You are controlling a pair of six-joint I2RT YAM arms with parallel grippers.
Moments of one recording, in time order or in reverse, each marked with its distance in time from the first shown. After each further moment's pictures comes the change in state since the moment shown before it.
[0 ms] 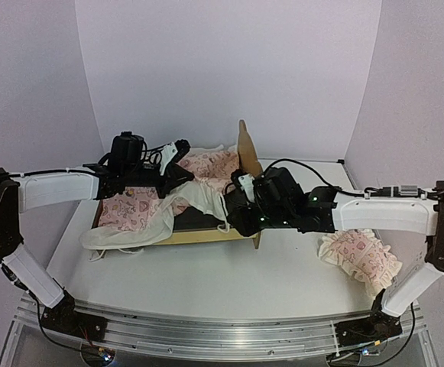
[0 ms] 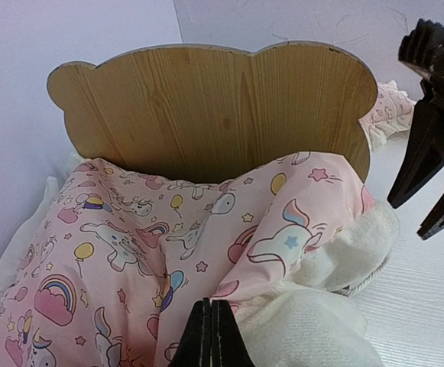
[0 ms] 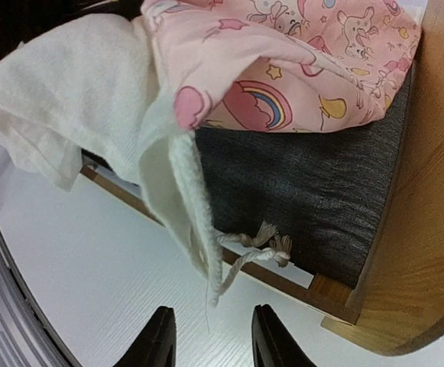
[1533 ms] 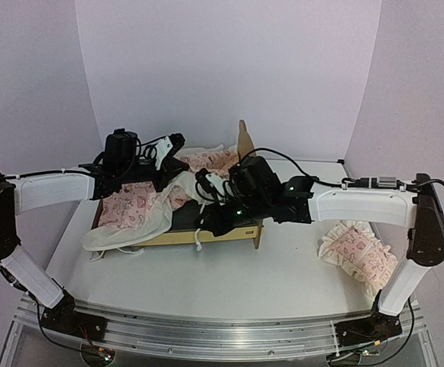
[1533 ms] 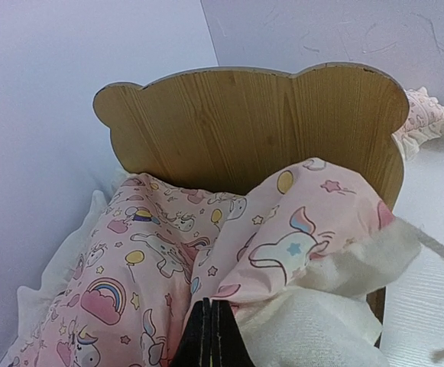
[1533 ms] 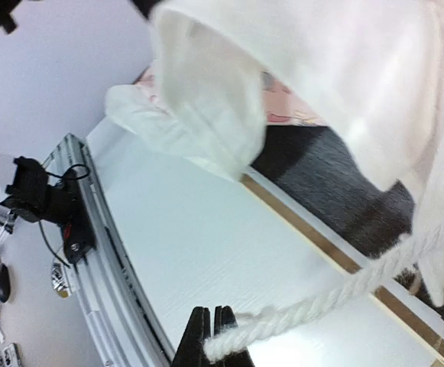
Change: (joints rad) left arm 0.026 -0.030 -0.019 0.078 -0.072 0.036; right arm 0.037 0.177 0.237 -0.004 -0.368 0.032
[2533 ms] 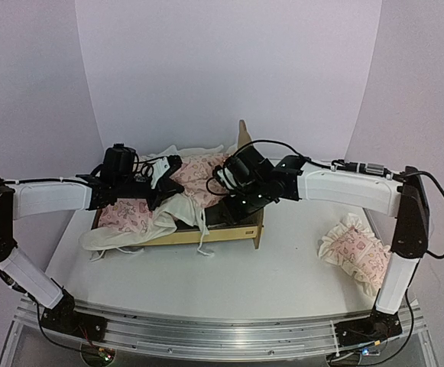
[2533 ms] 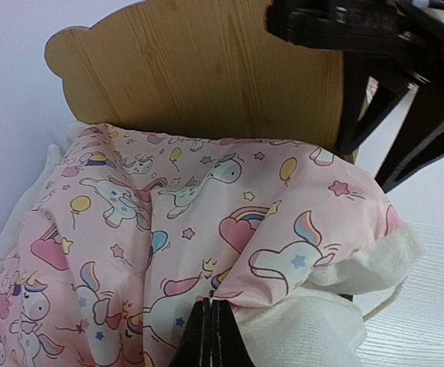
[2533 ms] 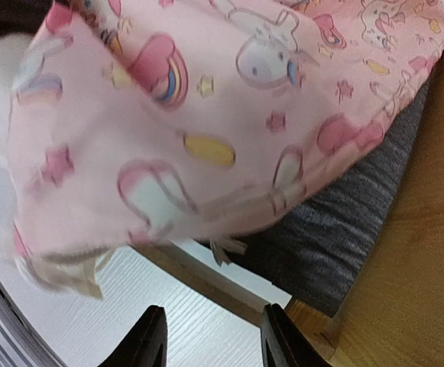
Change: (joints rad) left arm 0.014 -0.037 -0.117 -0.068 0.058 0.066; right arm -0.089 0.112 0.202 -0.415 0.328 -0.148
